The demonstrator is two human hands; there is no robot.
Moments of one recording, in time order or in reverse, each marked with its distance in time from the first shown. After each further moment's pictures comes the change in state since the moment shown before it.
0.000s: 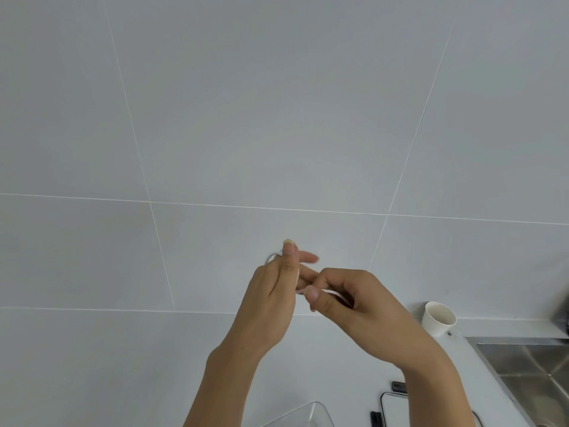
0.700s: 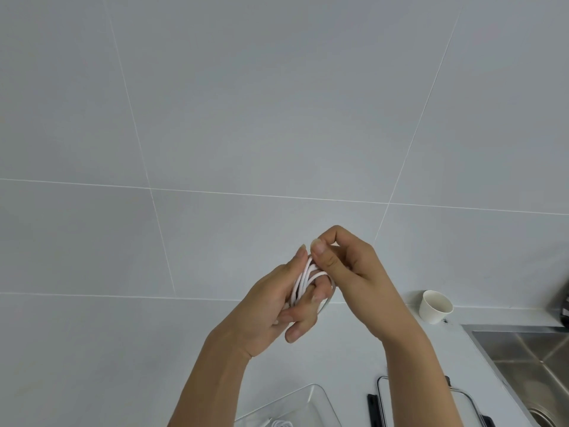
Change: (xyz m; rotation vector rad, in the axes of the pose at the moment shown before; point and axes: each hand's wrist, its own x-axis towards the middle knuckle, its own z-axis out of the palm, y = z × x) left_hand -0.013 -0.001 -0.008 -0.501 -0.525 -0.128; right_hand 0.015 0.006 0.012 0.270 0.198 -0.073
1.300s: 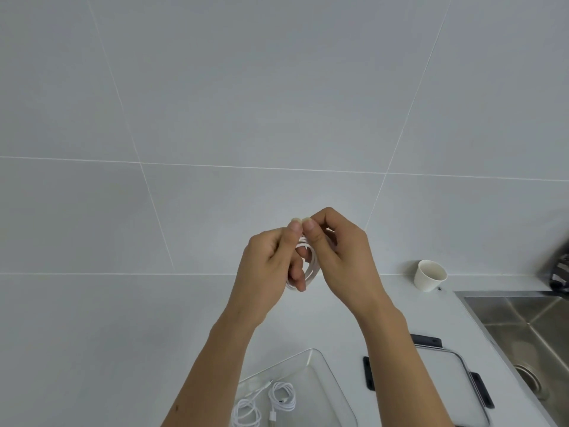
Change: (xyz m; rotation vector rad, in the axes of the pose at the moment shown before) left_hand 0.005 -0.025 0.003 0.436 0.549 0.154; right_hand -0.007 0.025 0.017 -0.189 0.208 0.004
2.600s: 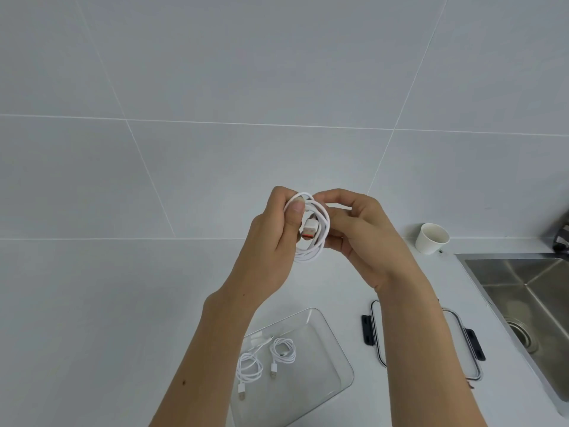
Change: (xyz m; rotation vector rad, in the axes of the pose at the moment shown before) left_hand -0.016 -0.019 0.004 0.268 -0.016 0.156; right_hand -0.014 0.009 -0.020 0.468 -0.128 0.414
